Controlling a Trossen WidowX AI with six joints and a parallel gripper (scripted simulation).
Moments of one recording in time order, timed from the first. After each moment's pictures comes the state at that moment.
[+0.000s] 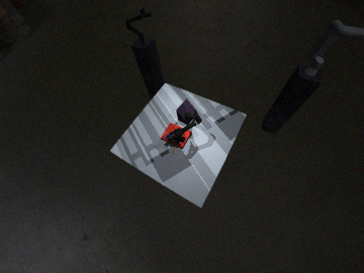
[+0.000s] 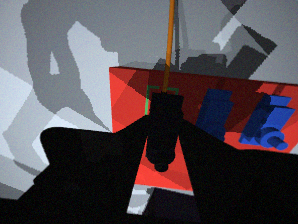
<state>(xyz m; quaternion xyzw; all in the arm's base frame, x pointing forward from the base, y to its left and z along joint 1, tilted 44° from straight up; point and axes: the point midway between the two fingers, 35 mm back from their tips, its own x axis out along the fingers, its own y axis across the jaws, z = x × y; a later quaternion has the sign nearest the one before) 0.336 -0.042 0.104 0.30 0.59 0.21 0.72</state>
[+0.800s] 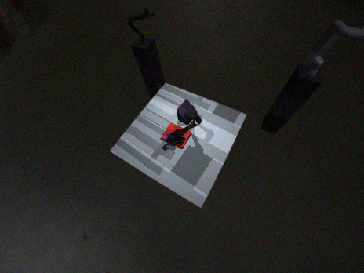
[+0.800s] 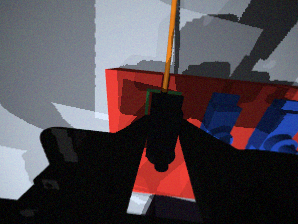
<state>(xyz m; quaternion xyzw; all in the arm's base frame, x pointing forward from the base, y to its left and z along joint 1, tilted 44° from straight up) 0.340 -0.032 0.095 0.30 0.59 0.21 0.72</state>
